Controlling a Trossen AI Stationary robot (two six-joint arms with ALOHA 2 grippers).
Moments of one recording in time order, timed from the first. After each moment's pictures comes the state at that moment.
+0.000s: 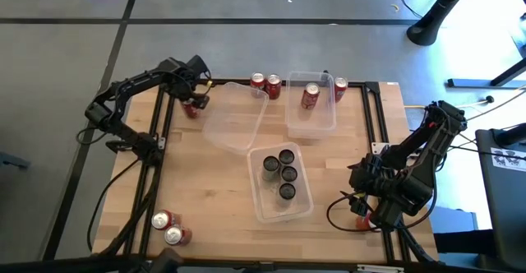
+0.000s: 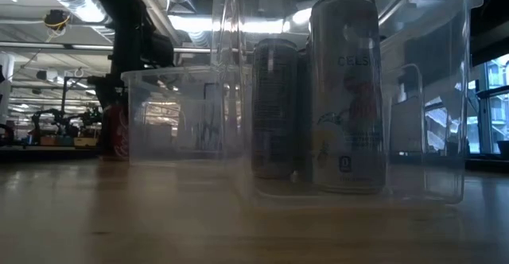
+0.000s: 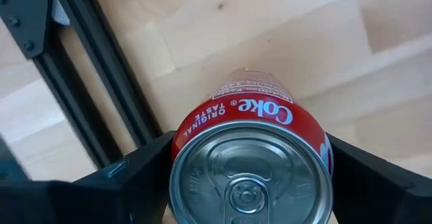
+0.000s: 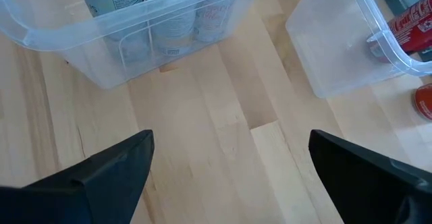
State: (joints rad) left arm 0.91 1.48 1.06 -1.10 -0.21 -0.24; right arm 0.96 1.31 1.17 -1.36 0.64 1.22
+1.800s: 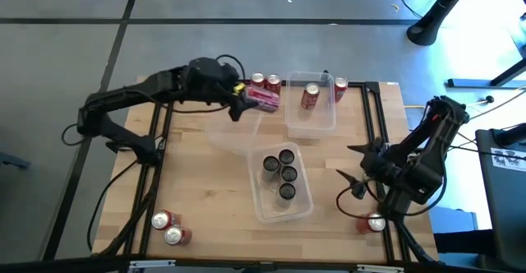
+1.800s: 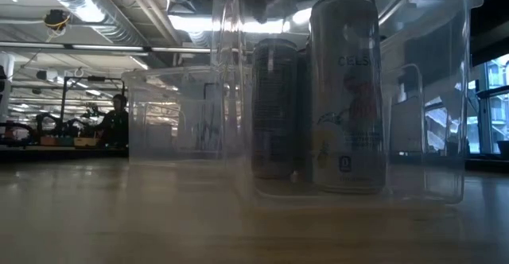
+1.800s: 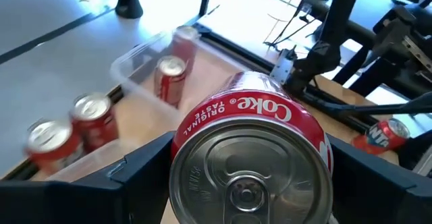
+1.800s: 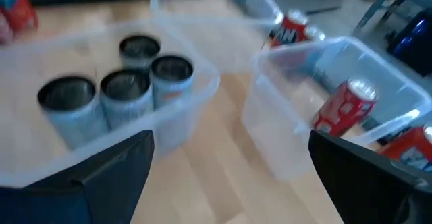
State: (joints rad) left arm 0.25 1.36 1.49 -0.61 -0.07 -0.32; right arm 0.94 1.20 1.17 -1.42 1.03 1.31
